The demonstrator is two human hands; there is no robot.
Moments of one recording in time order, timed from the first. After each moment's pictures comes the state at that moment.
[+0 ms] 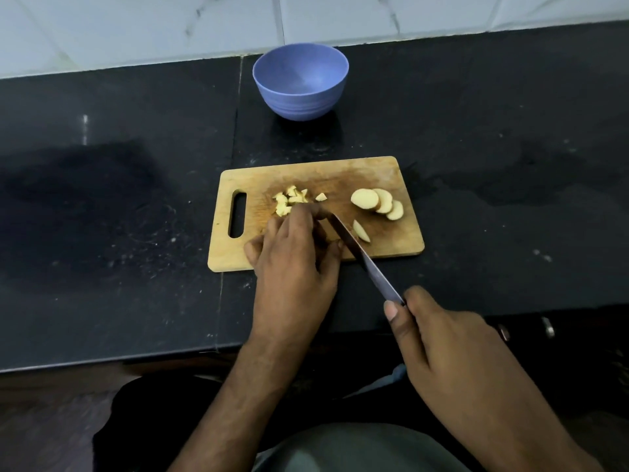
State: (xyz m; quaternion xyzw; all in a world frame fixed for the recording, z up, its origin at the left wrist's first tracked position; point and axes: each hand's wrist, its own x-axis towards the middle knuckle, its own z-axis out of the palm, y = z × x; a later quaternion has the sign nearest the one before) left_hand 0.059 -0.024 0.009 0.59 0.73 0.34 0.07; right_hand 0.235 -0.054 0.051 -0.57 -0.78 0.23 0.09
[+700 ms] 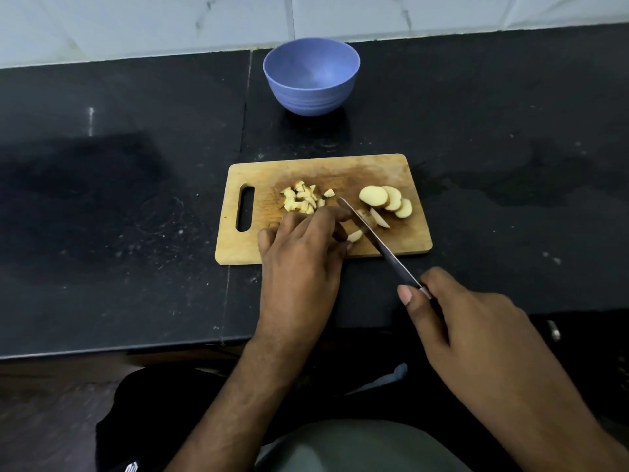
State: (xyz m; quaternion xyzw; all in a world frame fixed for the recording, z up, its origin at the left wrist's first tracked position) left_hand 0.058 -0.028 0.012 0.62 0.70 0.35 0.06; right_hand 0.244 -0.041 0.052 -0.58 -0.79 0.17 0.09
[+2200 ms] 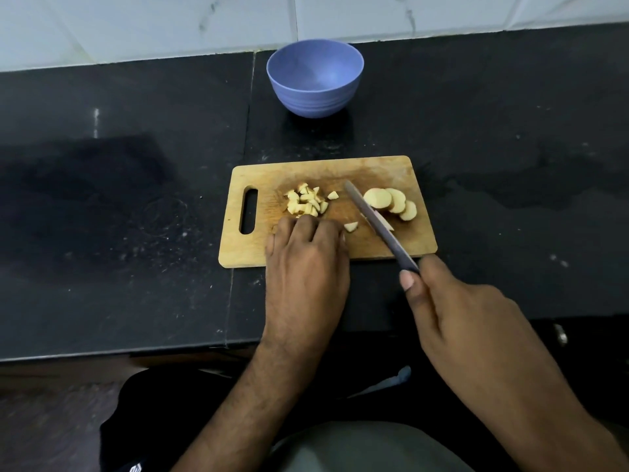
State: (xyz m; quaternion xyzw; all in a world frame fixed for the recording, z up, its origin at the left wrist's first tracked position) left_hand 0.065 -0.024 0.004 0.61 0.73 0.31 -0.02; right_hand 0.233 -0.032 0.050 -0.56 -0.81 0.15 0.11
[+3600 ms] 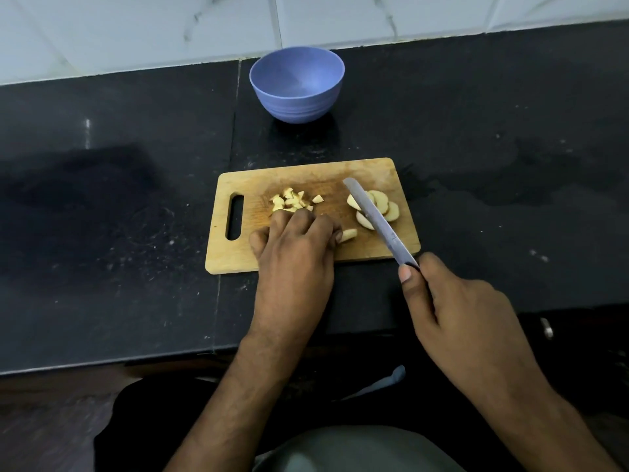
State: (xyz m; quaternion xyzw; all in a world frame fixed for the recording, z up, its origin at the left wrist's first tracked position) left_hand 0.061 -0.015 0.011 0.64 0.71 0.28 -0.01; right_hand 0.246 -0.024 0.033 -0.59 -0.79 0.11 0.12
